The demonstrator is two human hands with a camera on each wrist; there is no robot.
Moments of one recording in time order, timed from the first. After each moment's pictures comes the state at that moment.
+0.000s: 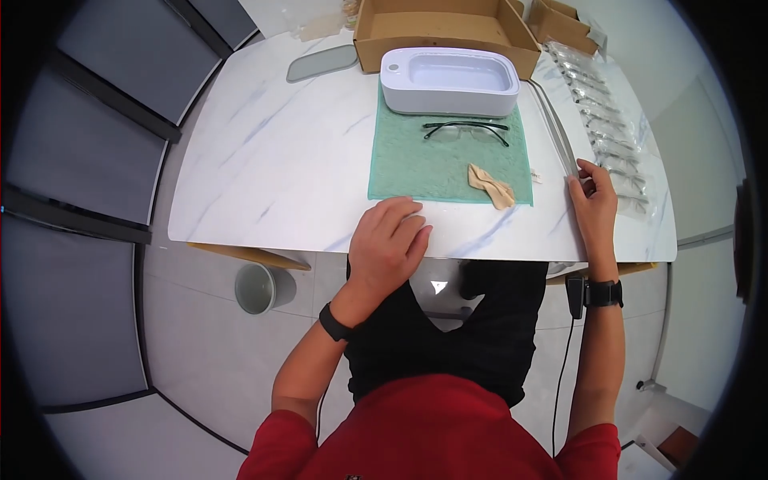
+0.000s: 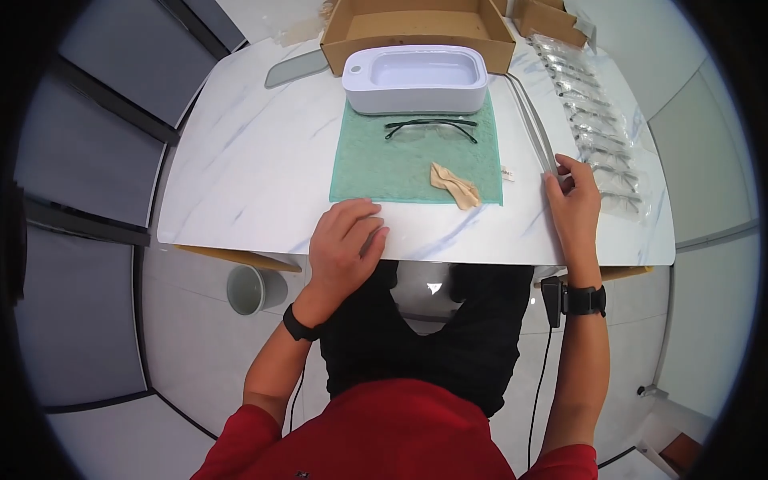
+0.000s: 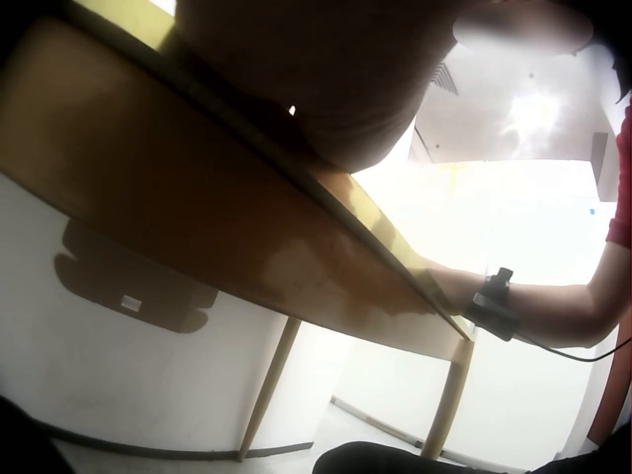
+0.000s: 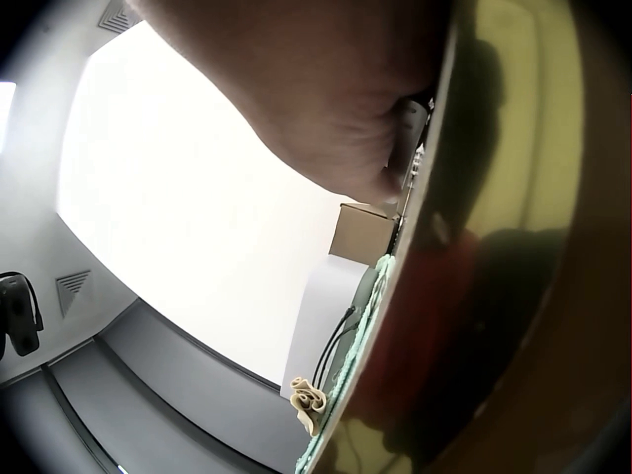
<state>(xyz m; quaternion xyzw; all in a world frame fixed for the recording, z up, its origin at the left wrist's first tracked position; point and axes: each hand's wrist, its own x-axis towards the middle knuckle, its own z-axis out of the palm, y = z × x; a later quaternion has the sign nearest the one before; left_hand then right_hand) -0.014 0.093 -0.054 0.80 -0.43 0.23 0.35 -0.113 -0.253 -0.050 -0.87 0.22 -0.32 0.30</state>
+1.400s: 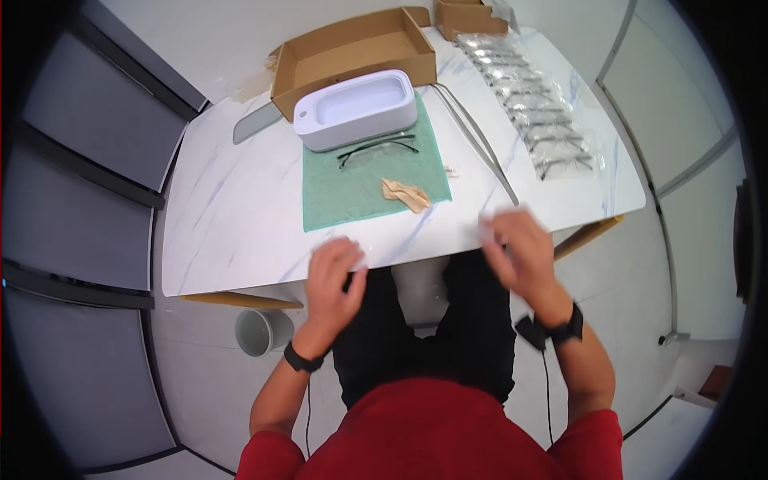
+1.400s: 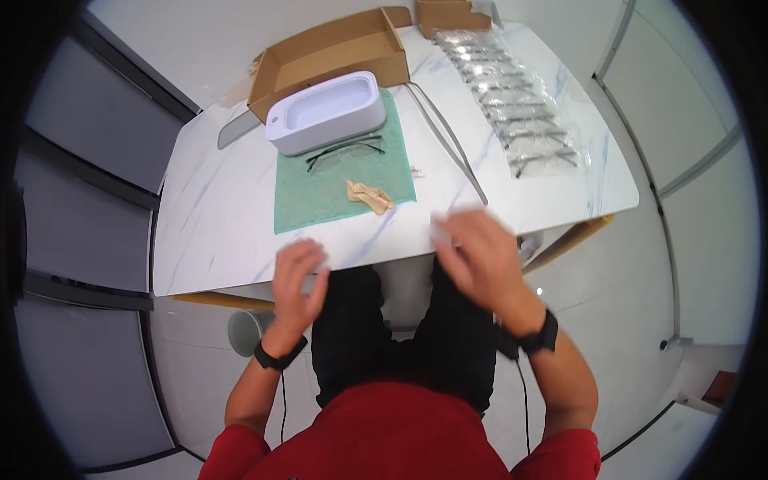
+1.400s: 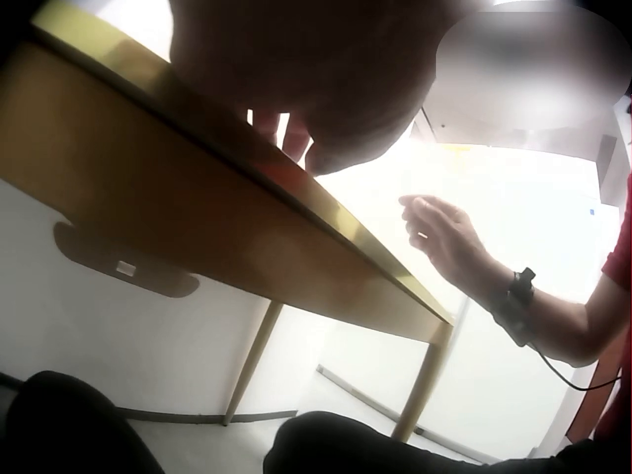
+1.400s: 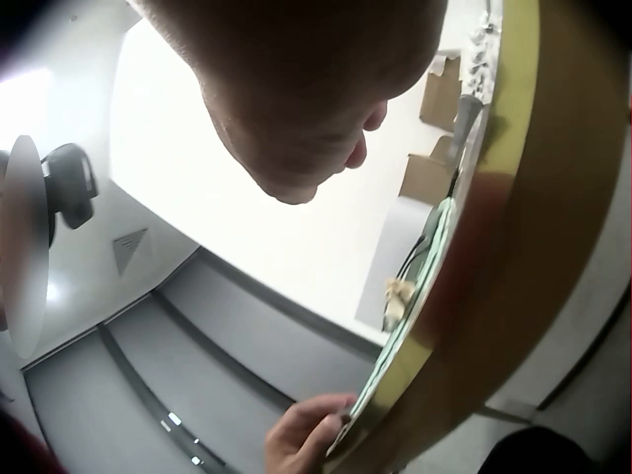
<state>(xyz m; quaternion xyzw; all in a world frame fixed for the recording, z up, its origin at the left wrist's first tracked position) -0.050 0.093 -0.050 0.79 -0.46 0.17 0.36 -0.195 -0.187 -0.011 -0.88 -0.03 -0.38 0.29</state>
